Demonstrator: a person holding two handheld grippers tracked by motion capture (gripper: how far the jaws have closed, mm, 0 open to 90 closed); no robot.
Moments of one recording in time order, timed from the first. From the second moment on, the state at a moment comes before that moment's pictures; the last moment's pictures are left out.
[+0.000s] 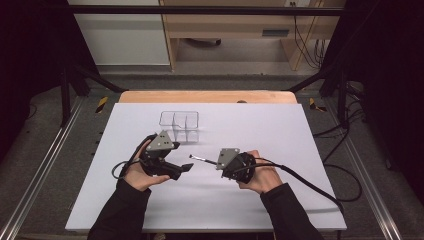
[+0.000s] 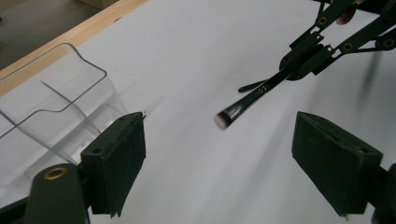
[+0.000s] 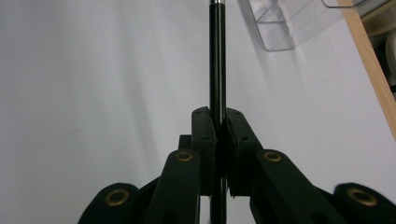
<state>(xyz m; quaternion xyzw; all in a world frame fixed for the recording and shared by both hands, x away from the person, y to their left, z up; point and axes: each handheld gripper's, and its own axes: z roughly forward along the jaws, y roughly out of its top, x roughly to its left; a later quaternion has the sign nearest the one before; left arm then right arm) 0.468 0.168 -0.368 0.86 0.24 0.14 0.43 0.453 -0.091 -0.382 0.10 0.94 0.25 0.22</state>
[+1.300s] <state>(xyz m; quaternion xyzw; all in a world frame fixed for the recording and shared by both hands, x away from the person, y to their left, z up) 0.461 0.162 -0.397 0.74 0.35 0.15 0.55 0.451 -0.117 -0.395 0.26 0.84 0.43 0.21</state>
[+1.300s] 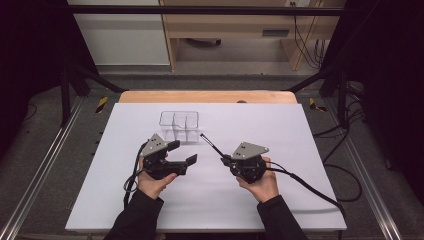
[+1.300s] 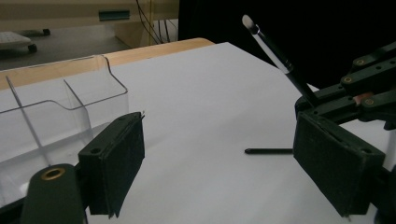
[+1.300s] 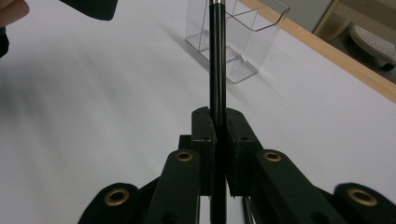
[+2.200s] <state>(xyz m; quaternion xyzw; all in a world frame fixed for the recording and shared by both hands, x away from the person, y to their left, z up) 0.459 0.143 -0.400 0.70 0.36 0.14 0.60 0.443 -0.119 -0.404 0.29 0.81 0.47 0.20</state>
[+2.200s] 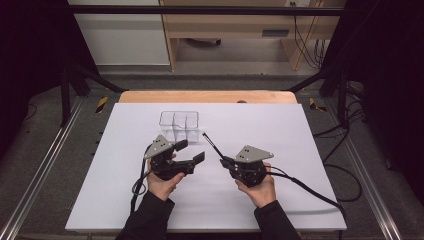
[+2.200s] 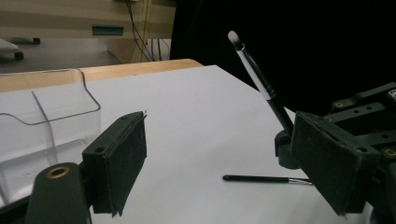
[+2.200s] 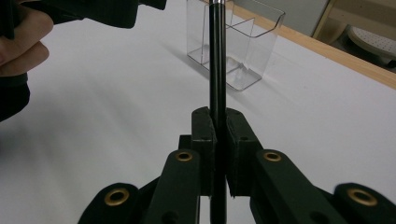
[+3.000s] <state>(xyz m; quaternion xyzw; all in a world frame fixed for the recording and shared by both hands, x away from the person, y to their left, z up) 0.459 0.124 -0.403 0.67 0.36 0.11 0.64 0.441 -0.116 -0.411 0.31 0.79 0.49 0.20</state>
